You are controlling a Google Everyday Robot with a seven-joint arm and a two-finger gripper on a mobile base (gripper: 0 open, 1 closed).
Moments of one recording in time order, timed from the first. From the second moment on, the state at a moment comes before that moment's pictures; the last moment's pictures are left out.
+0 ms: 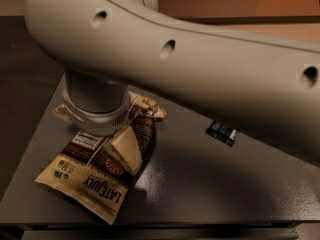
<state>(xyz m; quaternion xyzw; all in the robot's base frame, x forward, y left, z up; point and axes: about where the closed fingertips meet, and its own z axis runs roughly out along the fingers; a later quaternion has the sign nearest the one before) 0.390 0.119 0.879 -0.95 0.29 -0.02 0.14</state>
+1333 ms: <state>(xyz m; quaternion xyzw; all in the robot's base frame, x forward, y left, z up) 0.463 0.084 0.837 -0.95 0.27 -0.12 0.01</state>
